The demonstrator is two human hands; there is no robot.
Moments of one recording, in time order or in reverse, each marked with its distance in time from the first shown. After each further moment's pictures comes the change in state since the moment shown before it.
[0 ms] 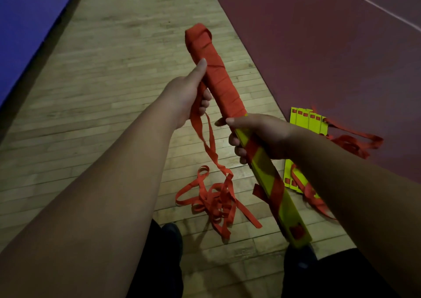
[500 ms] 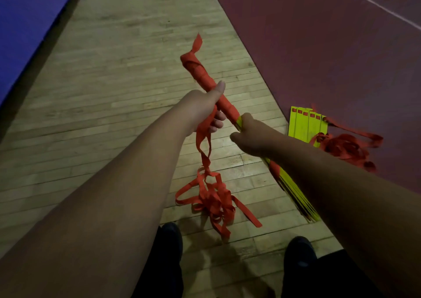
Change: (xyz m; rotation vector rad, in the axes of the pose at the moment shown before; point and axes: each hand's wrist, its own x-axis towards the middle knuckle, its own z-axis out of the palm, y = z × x) left_hand -0.006 -0.016 0.026 0.264 -0.030 -0.128; right_hand 0.027 0.017 0.010 -0.907 0.595 0.028
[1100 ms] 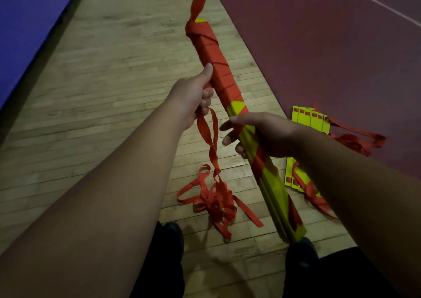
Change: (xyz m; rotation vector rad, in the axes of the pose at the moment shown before) left_hand 0.008 0.005 -0.019 -0.359 0.013 0.118; right_hand -0.013 0.005 -0.034 0.857 -0.561 0.001
